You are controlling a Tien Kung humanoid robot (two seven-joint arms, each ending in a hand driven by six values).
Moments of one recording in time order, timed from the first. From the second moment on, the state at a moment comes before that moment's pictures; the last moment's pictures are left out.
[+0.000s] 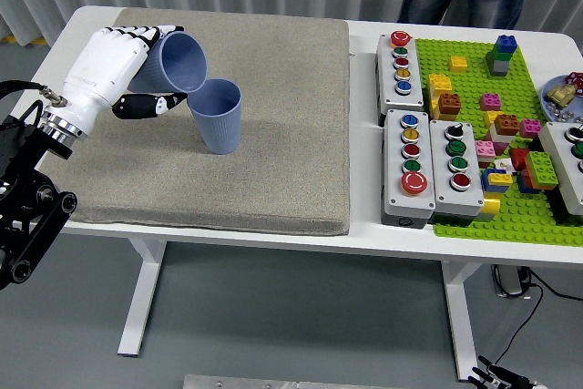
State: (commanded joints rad) left arm -0.38 0.38 -1.27 -1.27 2.27 0.24 -0.24; right arm 0.25 -0.08 1.01 0.18 -0.27 0.14 -0.26
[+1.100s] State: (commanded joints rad) left arm -0.47 0.45 -1.11 -1.21 2.27 0.33 -0.19; right arm 0.24 -0.09 1.01 0.18 -0.26 0.14 -0.26
